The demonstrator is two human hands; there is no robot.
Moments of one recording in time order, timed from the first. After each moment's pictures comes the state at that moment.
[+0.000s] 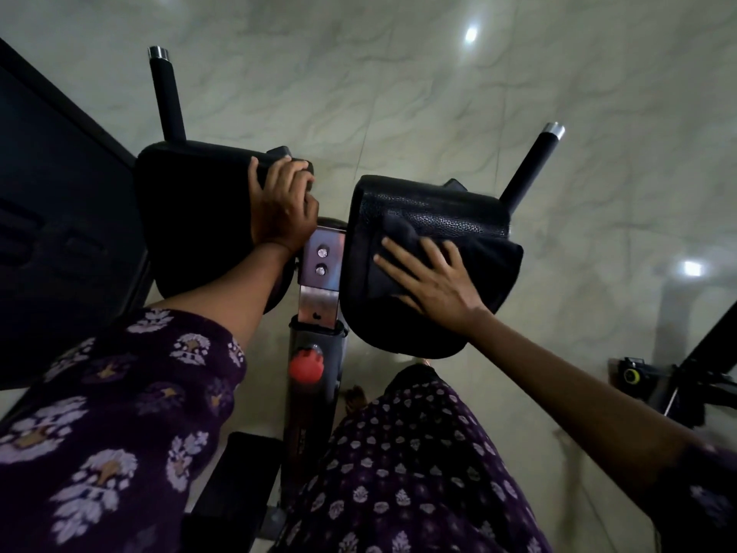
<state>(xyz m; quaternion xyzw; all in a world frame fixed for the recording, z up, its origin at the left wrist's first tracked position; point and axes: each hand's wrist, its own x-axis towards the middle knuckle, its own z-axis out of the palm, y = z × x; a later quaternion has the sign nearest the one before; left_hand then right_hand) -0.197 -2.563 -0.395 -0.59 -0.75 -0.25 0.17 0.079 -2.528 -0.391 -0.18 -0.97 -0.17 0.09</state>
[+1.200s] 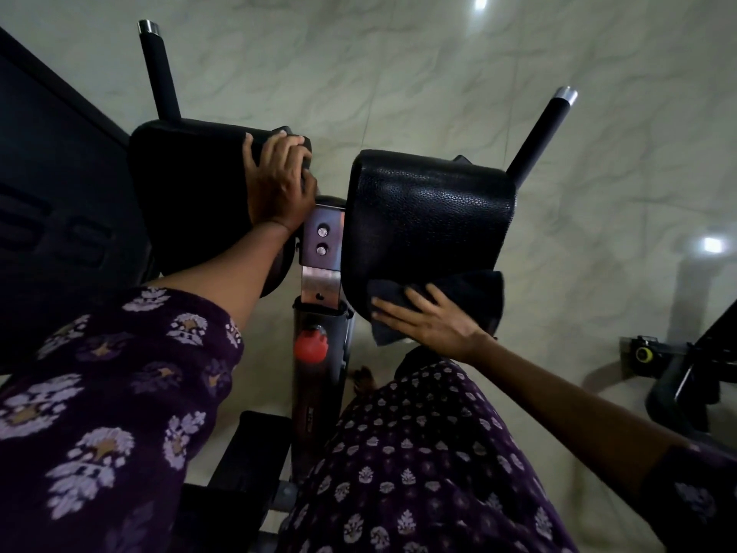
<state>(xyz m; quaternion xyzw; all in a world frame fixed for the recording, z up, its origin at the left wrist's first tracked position) -0.198 -2.563 -0.398 -0.59 -0.75 -0.25 0.17 0.118 -2.579 -0.435 -0.03 -0.99 -0.15 0.05</state>
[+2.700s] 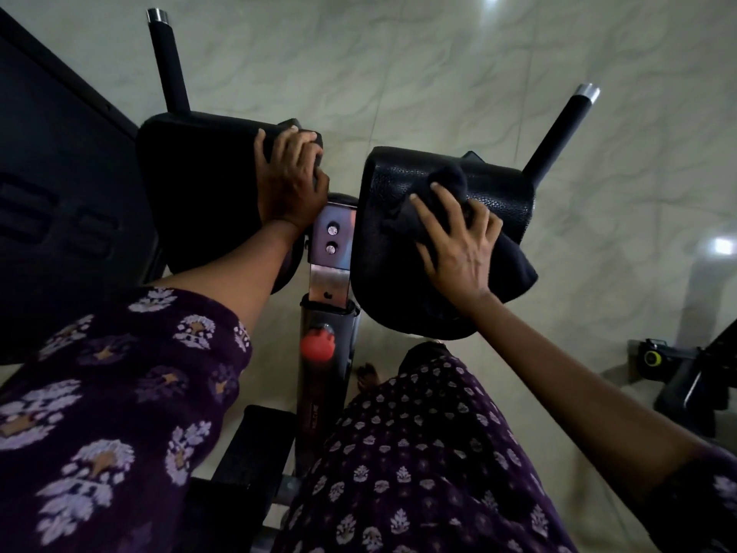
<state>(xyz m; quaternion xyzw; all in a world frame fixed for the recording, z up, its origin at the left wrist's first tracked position) -0.199 -2.565 -0.401 -0.59 -0.75 -0.23 0.20 0.064 -2.537 -0.380 -0.40 -0.89 -0.04 0.20</state>
